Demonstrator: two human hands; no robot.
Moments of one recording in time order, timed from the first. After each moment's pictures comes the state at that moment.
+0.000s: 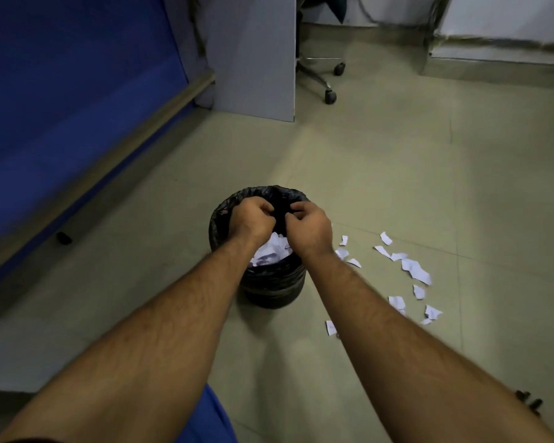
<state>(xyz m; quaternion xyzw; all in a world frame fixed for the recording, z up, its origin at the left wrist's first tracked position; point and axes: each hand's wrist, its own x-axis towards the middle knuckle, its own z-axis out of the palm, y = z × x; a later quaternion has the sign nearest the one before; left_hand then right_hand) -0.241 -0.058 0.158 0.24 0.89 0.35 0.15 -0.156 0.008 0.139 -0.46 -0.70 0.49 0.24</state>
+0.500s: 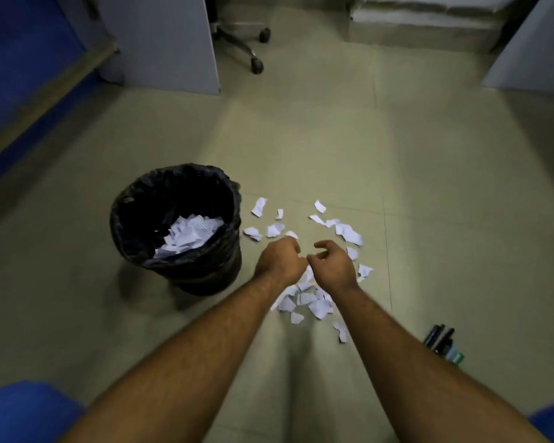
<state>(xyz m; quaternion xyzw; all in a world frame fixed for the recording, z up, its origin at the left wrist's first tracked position) -0.076 0.015 0.065 0.39 0.85 0.18 0.30 0.030 0.070 0.028 -0.59 -0.67 0.44 0.13</state>
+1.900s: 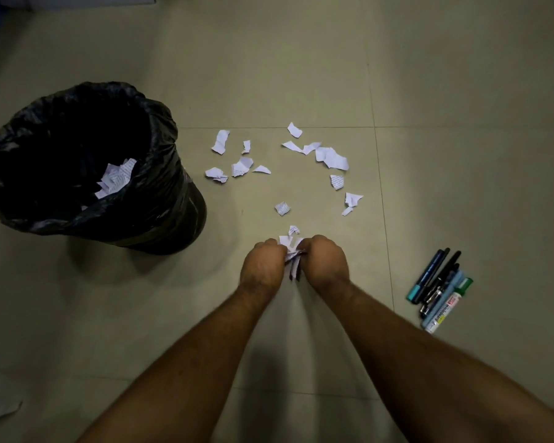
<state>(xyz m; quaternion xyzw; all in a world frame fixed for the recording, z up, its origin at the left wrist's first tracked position) -0.017 -0.017 -0.095 0.57 0.79 -0.07 0.20 0.100 0.039 -0.106 -0.51 -0.81 0.31 0.00</state>
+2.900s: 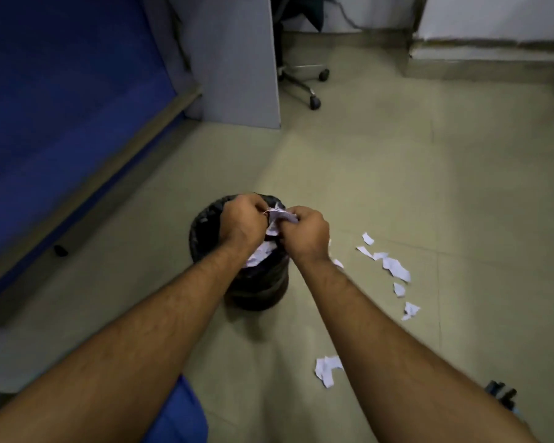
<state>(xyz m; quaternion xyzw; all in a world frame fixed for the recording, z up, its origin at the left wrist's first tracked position) -0.189 -0.035 0.194 0.28 0.89 0.35 0.06 -0.102 0.031 0.157 -0.44 -0.70 0.50 0.27</state>
